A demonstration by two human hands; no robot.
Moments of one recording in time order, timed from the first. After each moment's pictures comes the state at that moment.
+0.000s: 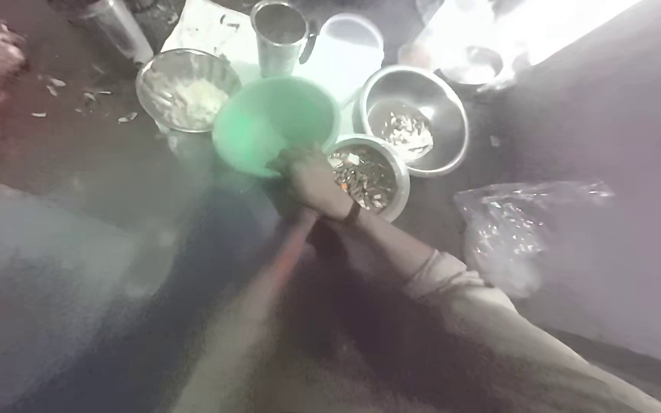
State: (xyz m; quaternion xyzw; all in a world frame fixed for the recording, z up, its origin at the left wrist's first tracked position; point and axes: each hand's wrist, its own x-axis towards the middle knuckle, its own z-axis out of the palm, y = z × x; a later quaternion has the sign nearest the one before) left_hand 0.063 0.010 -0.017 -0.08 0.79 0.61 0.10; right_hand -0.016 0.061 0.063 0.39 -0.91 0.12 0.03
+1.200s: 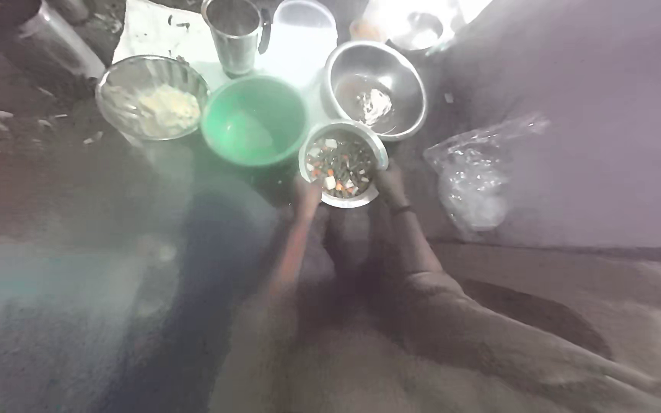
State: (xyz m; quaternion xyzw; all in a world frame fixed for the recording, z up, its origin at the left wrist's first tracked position) left_hand 0.048 0.040 -0.027 -0.17 0.75 0.62 0.17; right_hand 0.029 0.271 -0.022 -0.31 -0.85 0.43 0.01
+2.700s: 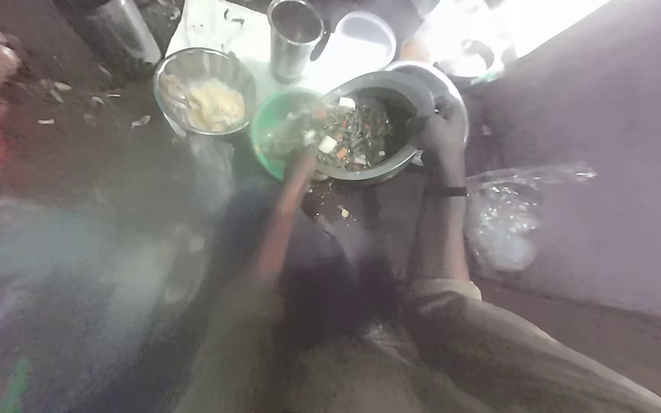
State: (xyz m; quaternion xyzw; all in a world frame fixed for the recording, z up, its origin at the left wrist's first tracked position) left_hand -0.038 -0.073 0.031 -0.24 0.60 0.73 0.21; right_hand -0.070 0.144 0.132 -0.16 -0.90 0.40 0.09
